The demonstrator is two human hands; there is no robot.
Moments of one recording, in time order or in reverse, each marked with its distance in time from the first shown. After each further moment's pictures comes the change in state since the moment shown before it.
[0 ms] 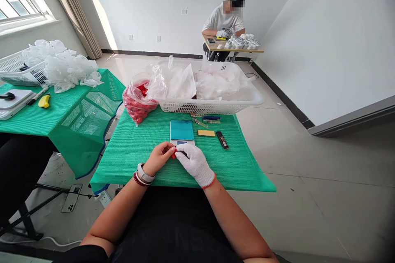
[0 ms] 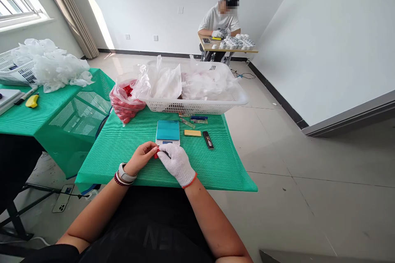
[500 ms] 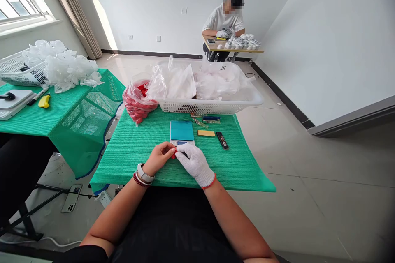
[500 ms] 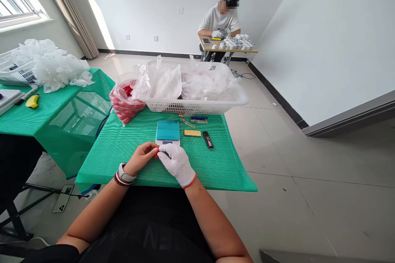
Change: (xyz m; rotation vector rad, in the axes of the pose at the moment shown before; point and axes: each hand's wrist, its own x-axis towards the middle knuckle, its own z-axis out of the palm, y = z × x) left_hand 0.000 -0.002 -0.001 -0.027 -0.002 -0.005; right_hand -0.001 0.004 0.001 0.021 0.009 -0.015
